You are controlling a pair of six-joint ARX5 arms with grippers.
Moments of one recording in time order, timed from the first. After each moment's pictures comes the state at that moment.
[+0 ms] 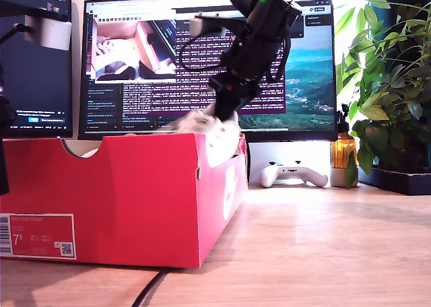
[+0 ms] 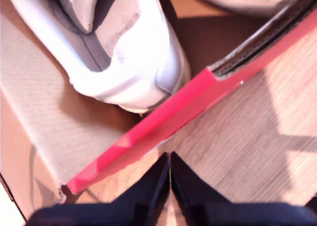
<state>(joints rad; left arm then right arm) -0.66 1.12 0.70 -0.69 -0.24 0.26 0.55 1.96 1.69 -0.54 -0.03 -0.60</state>
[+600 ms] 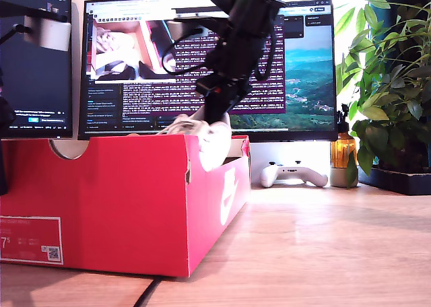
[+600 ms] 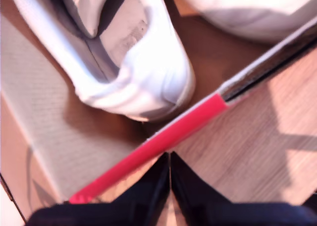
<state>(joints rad) -0.66 1.12 0.70 -0.71 -0.24 0.26 0.65 1.96 1.70 -0.57 0.12 -0.63</state>
